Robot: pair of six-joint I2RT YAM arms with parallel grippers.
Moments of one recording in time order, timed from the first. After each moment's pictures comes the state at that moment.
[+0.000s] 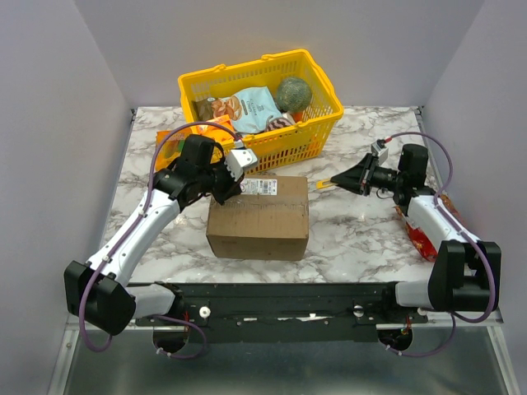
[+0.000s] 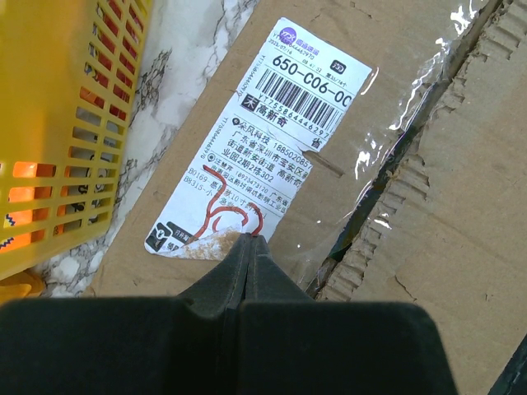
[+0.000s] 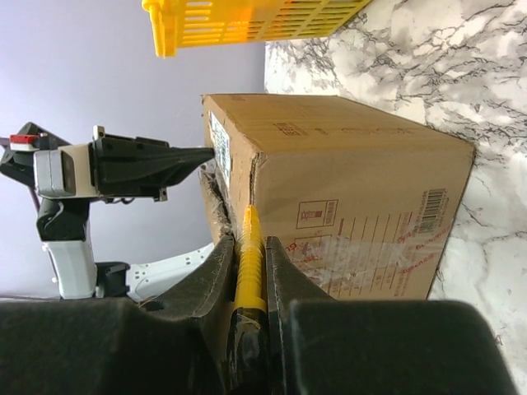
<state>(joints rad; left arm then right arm) -0.43 1.25 1.15 -0.65 0.47 0.44 -0.04 1.34 0.79 0.07 -1.09 0.92</state>
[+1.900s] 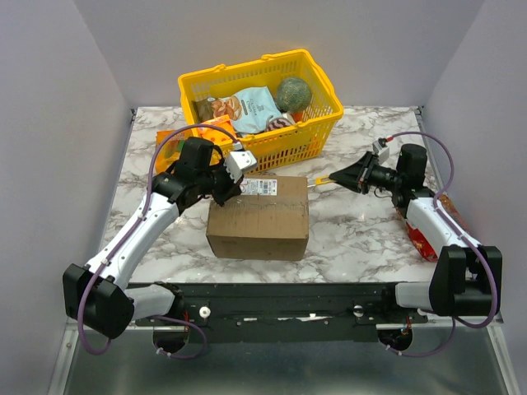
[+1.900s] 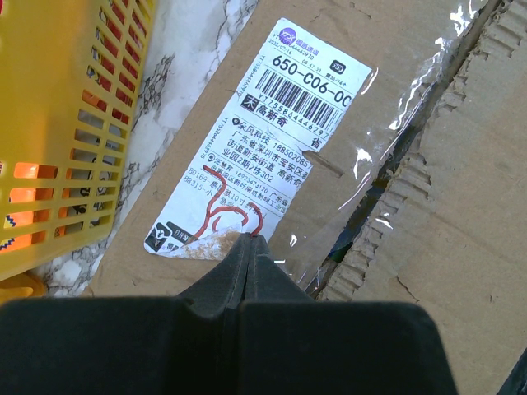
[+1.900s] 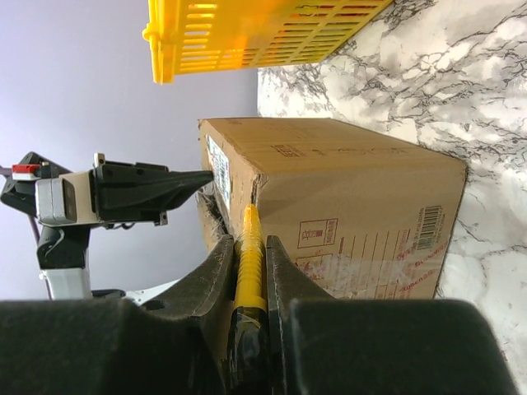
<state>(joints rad) -0.43 1.23 1.11 -0.61 0.47 0.44 -0.01 1.31 0.78 0.11 -0.99 0.97</state>
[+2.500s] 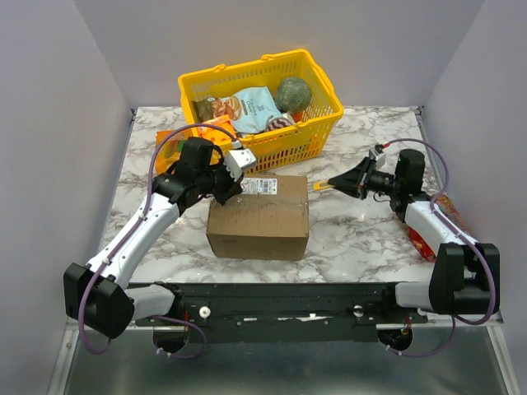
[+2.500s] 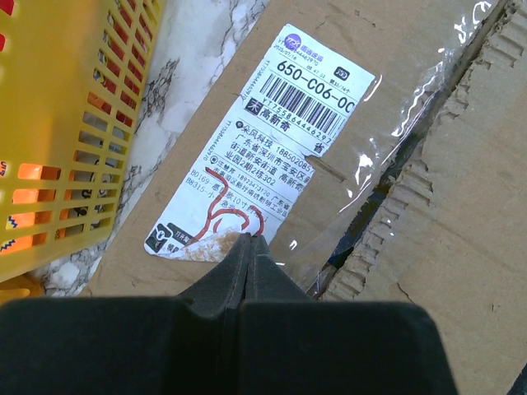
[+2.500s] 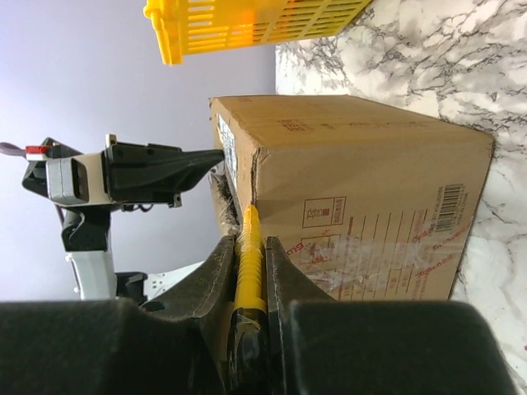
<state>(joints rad) -0.43 1.23 1.09 -0.57 0.47 0.41 -0.01 1.32 0.71 0.20 -1.06 1.06</state>
